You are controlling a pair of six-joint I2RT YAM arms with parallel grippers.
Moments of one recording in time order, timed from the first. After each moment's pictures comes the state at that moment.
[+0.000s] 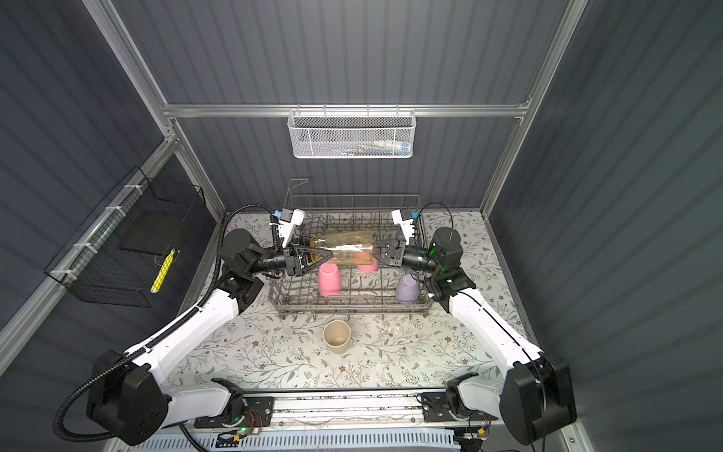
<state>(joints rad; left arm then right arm) -0.46 1.28 0.97 0.52 1.05 -0.80 0.32 1.23 0.89 0.42 -1.00 1.01</state>
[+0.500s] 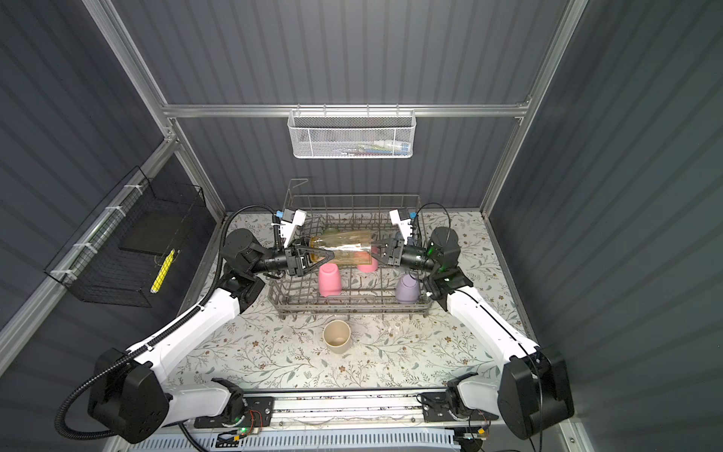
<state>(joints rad) -0.47 1.30 0.97 0.52 1.05 -0.79 0.33 1.27 0.89 0.46 -1.00 1.04</state>
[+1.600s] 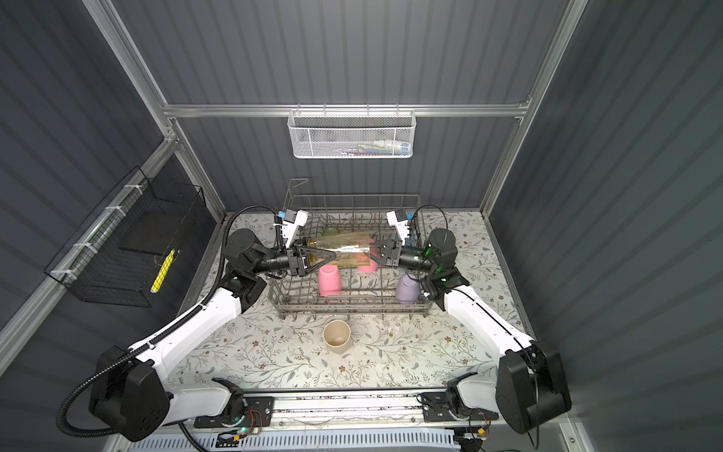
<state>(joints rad) -0.48 1.30 0.97 0.53 1.05 -0.79 0.34 1.29 0.88 0.52 -1.03 1.07</state>
